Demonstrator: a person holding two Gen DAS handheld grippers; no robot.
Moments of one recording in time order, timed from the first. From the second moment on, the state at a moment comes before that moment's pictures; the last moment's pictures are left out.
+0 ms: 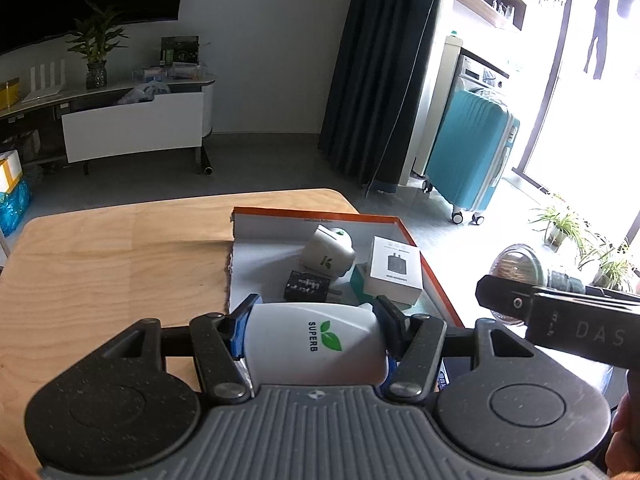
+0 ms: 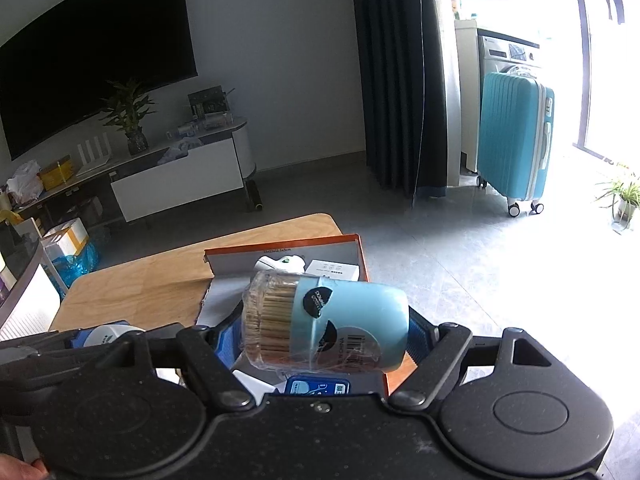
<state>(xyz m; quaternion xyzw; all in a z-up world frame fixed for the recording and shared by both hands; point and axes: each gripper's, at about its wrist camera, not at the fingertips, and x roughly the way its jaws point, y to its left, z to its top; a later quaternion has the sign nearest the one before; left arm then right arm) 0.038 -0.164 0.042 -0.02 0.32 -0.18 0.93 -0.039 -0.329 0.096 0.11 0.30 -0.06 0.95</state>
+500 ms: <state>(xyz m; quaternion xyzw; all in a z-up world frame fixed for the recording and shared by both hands) 0.048 -0.173 0.036 -0.02 0.33 -0.18 0.93 -0.024 -0.336 0.089 0.11 0.31 -0.06 0.94</state>
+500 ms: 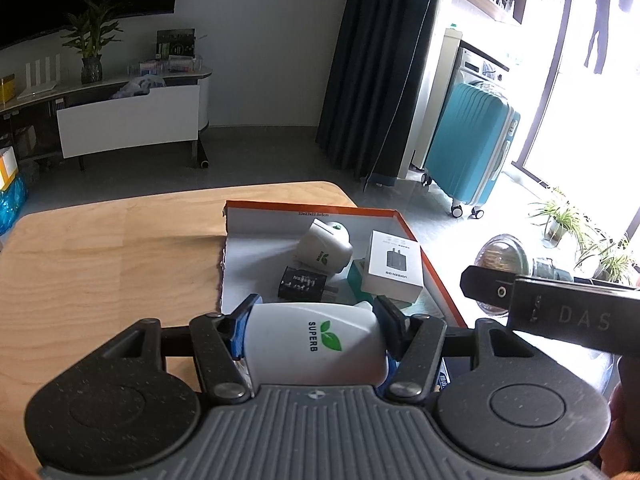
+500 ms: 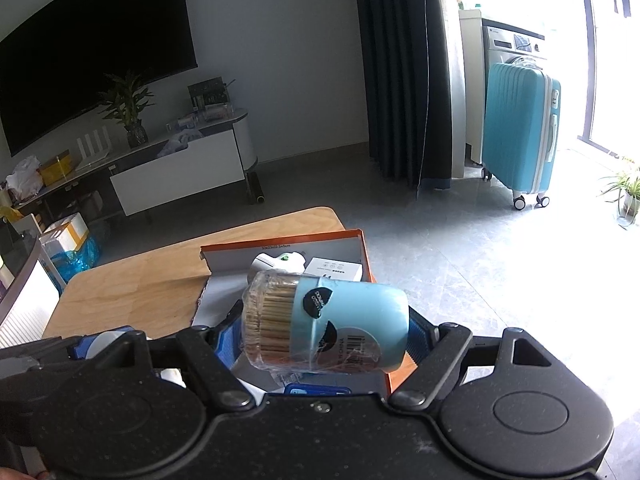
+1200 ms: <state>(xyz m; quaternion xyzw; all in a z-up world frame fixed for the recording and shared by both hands) 0.062 -0.181 0.031 -0.02 0.34 -0.18 0.92 -0.008 -0.346 0.083 0.13 0.31 -0.05 0.94</state>
